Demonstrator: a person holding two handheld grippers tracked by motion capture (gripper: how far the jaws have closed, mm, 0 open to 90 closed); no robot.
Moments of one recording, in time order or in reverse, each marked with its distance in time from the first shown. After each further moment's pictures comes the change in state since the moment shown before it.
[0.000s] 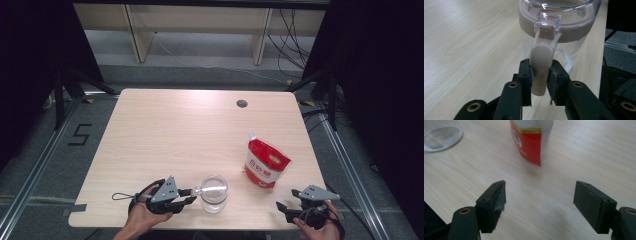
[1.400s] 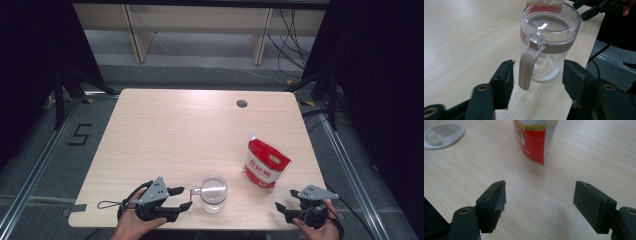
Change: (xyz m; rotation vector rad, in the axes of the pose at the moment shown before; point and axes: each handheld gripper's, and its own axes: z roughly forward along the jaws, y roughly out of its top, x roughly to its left) left arm -0.016 0.015 -0.037 -0.035 0.030 -0.129; right arm 0.003 -0.001 0.001 0.017 0.004 0.023
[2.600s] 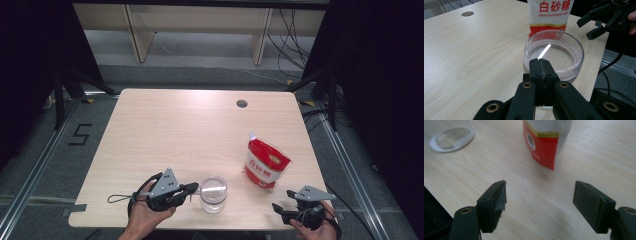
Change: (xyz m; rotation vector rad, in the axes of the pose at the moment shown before) left arm -0.004 0.027 0.016 -0.061 0.046 0.044; right arm 0.007 0.004 0.002 -0.017 0.033 -0.056
